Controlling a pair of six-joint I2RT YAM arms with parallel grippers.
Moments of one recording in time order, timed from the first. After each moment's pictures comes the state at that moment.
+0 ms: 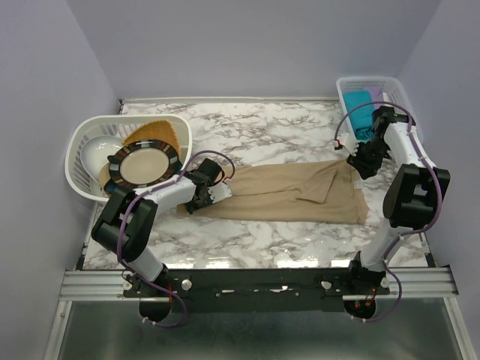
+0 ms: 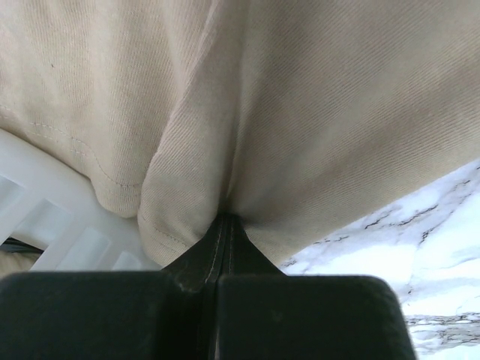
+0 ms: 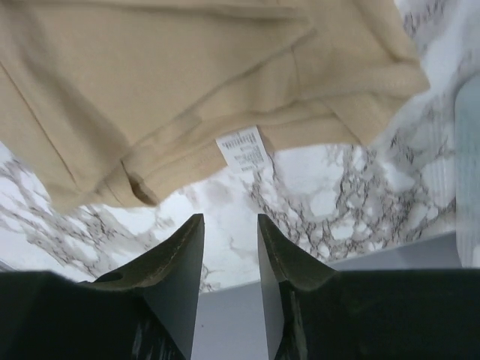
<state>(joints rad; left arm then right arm) -0.51 1.60 0.86 -0.61 -0.20 0.67 -0.18 1.84 1.54 -1.20 -0.16 -1.33</state>
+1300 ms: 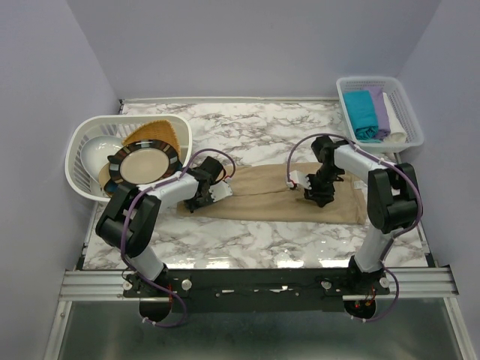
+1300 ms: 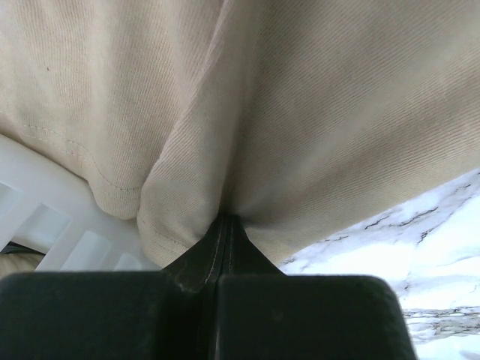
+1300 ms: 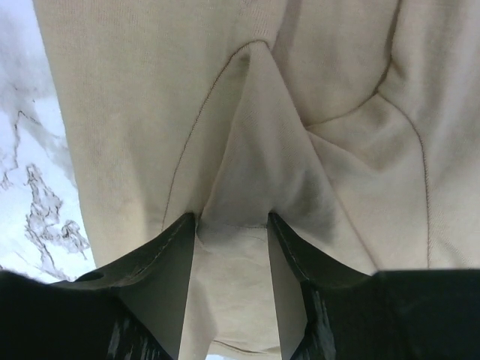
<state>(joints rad) -0.51 1.64 0.90 -0.65 -0.20 0.65 0.25 1.81 1.20 -1.02 -0.27 -1.40</state>
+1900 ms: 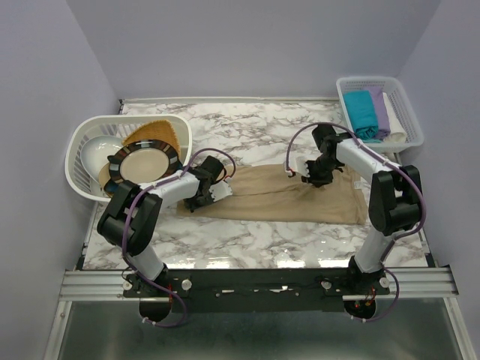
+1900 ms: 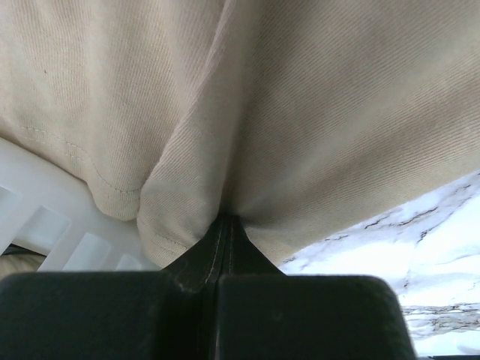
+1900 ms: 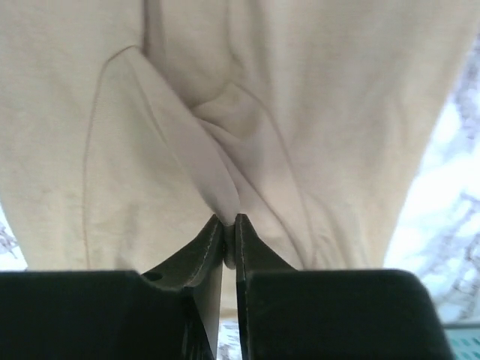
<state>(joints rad) -0.51 1.66 0.92 -0.67 -0.20 0.64 0.25 1.79 1.27 -0.95 -0.25 -1.40</state>
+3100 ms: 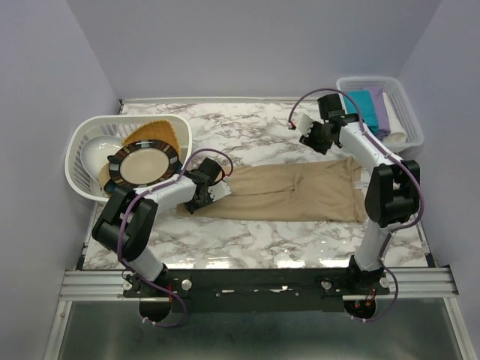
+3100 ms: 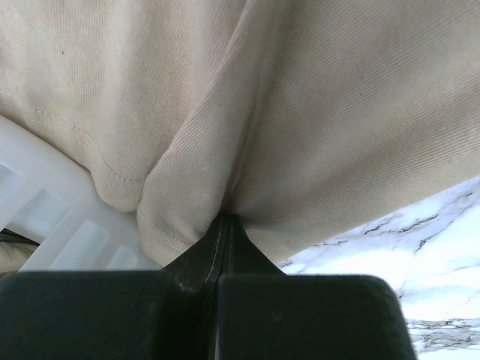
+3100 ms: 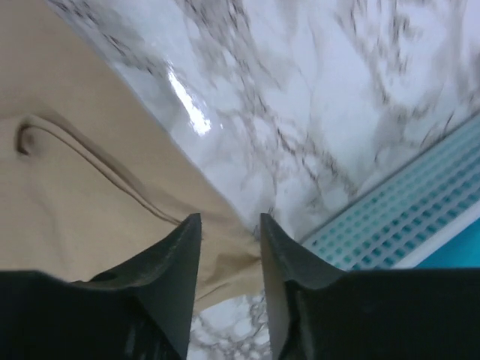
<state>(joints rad) -0.51 1.60 0.87 -0.61 -0.21 0.60 0.23 1.87 1.55 -0.70 -0.09 -0.98</state>
